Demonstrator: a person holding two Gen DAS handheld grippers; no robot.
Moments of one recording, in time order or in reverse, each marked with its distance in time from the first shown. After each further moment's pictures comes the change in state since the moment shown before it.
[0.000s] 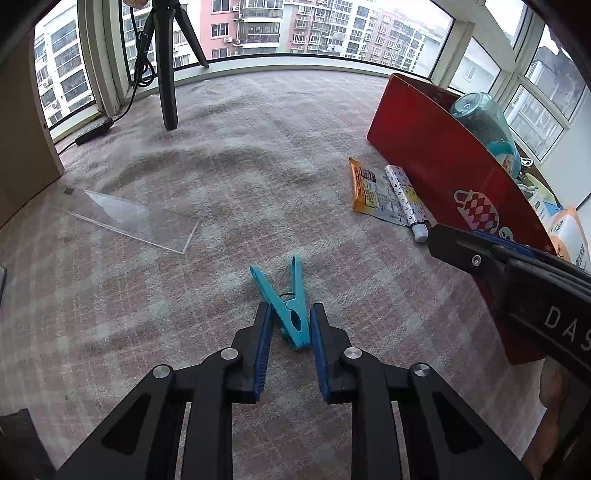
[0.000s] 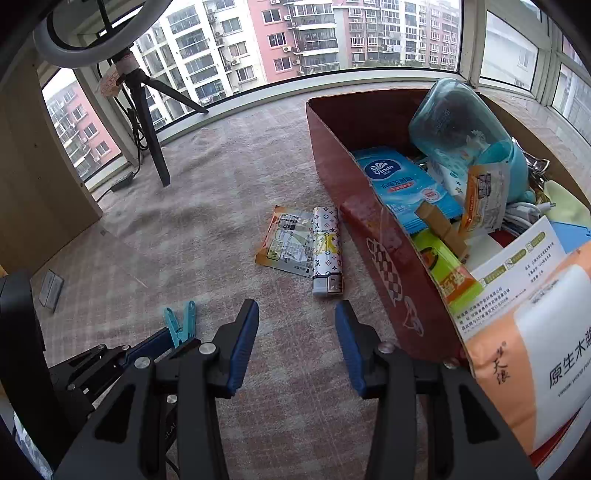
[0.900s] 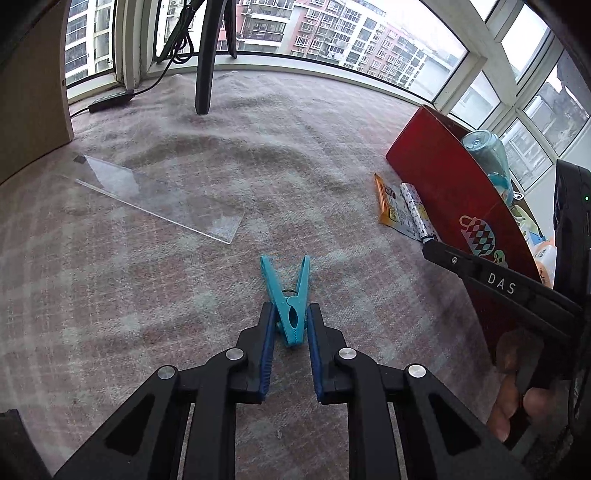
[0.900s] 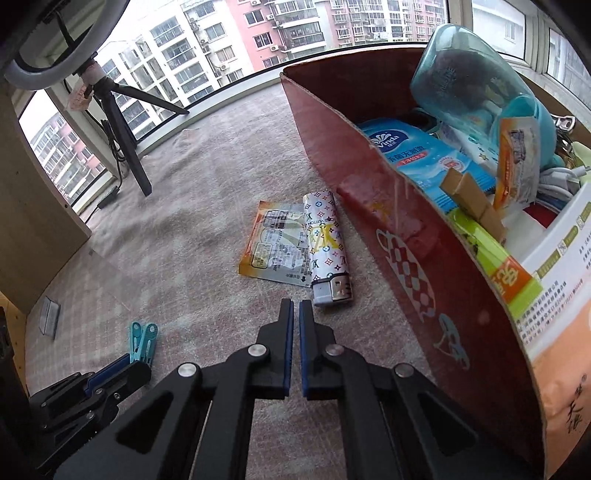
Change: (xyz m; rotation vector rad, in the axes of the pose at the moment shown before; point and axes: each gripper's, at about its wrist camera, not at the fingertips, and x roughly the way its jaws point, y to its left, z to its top) left arm -0.003 0.045 -0.002 -0.095 -0.002 -0.121; right arm 0.035 -0.014 0.000 0.089 -0.002 0.024
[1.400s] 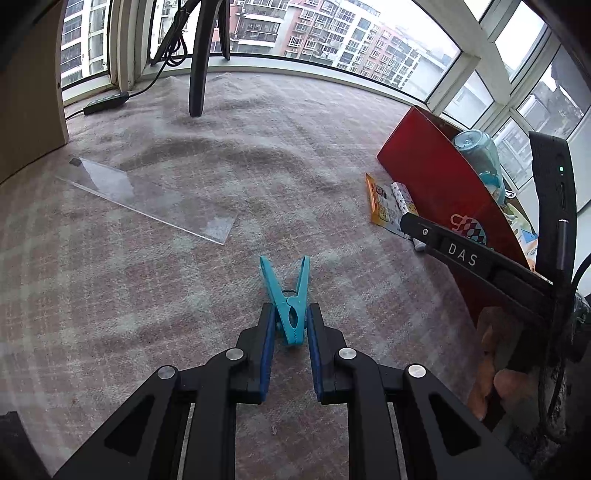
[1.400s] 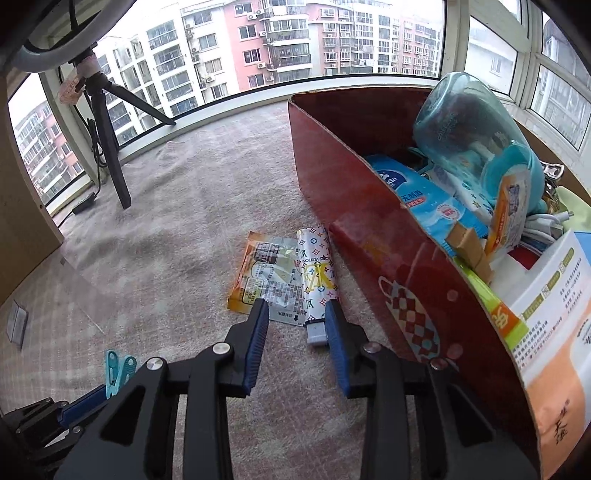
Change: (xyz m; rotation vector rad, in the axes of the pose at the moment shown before) left arm -0.003 0.000 0.001 0.009 -0.003 -0.025; right arm 0.009 0.017 0.012 -0.049 -0.075 -0.125
